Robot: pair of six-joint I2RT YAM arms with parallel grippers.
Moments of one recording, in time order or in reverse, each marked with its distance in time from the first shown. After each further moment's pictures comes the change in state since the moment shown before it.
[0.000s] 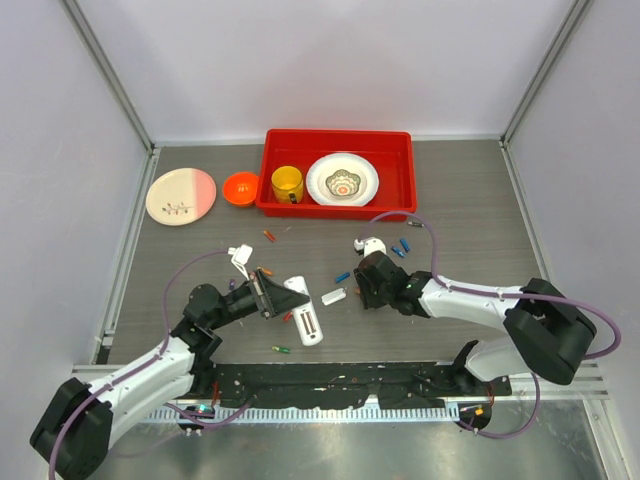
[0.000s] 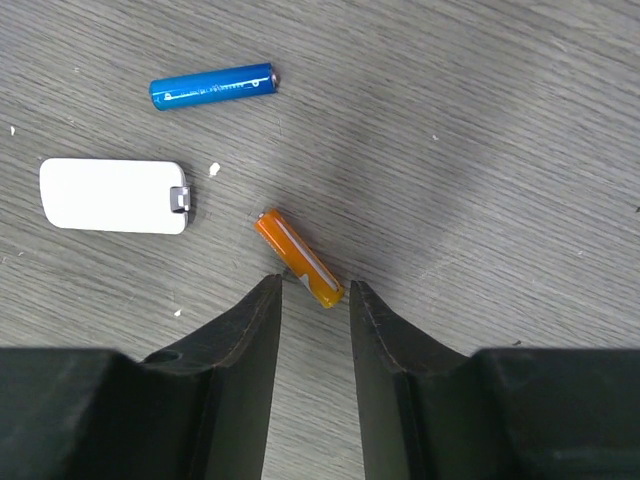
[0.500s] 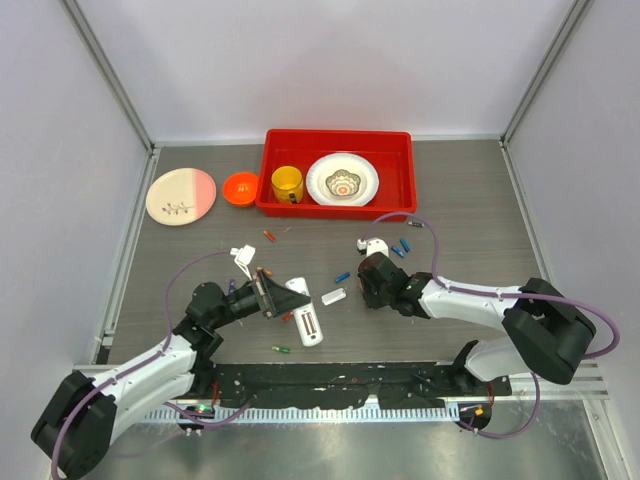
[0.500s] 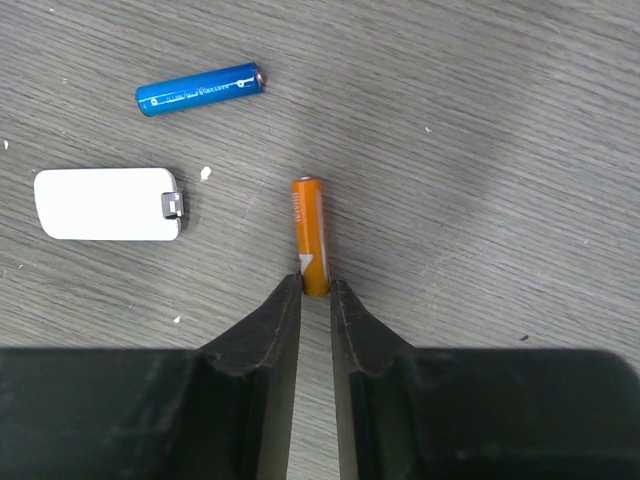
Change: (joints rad) left arm 0.000 0.046 0.000 0.000 0.002 0.019; right arm 0.000 0.008 -0.013 0.012 0.013 0.051
